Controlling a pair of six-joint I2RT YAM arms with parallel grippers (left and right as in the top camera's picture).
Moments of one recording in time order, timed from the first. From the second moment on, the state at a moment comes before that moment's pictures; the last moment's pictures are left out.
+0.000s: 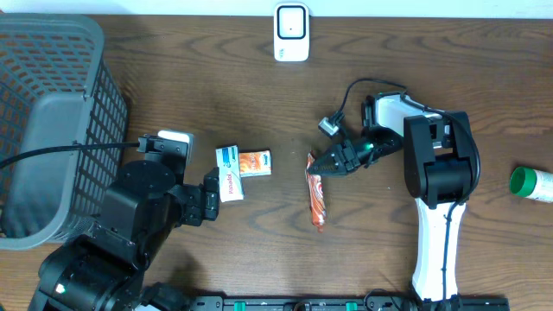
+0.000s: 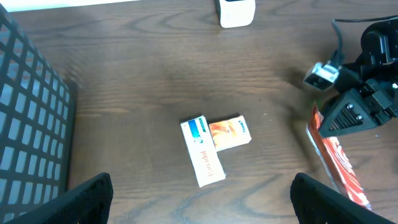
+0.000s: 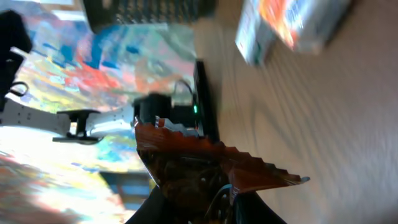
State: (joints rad) left arm -0.49 0.83 1.22 -1.10 -0.19 -0.23; right arm 0.16 2.38 1.51 -1.70 -1.34 -1.19
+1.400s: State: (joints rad) left arm -0.49 0.83 1.22 -1.10 -0.19 -0.23; right arm 0.35 2.38 1.71 -1.25 -1.53 -1.63
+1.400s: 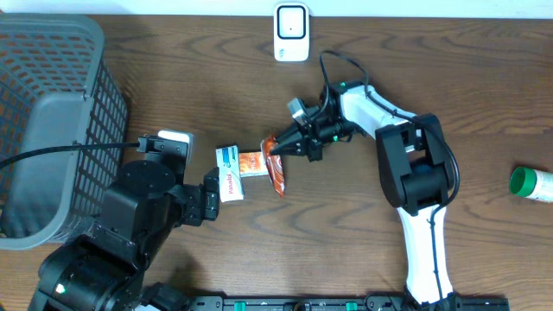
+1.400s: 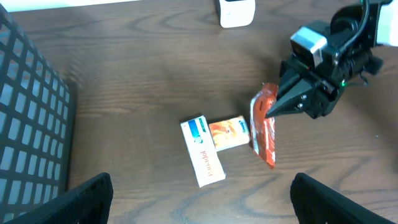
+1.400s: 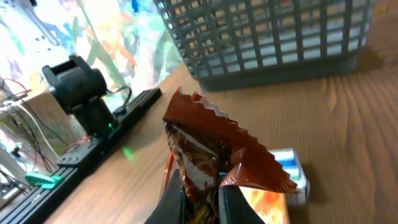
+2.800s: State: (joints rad) left arm -0.49 0.83 1.22 -1.10 -0.19 -0.23; right arm 0.35 2.38 1.82 -1.41 -1.53 -0.88
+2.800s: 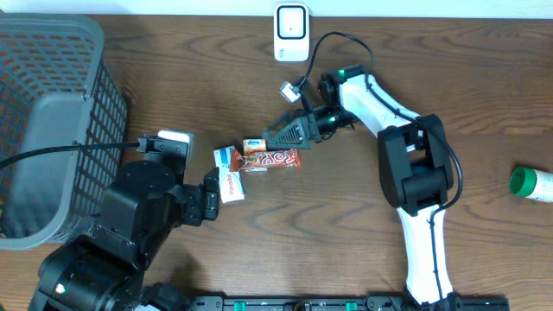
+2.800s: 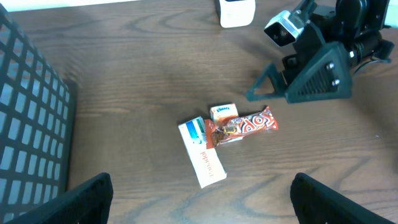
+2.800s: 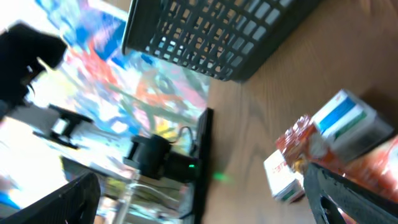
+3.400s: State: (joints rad) left arm -0.49 0.83 1.22 -1.10 -0.19 -0.23; right arm 0.44 2.18 1.82 -1.21 -0.58 -0.42
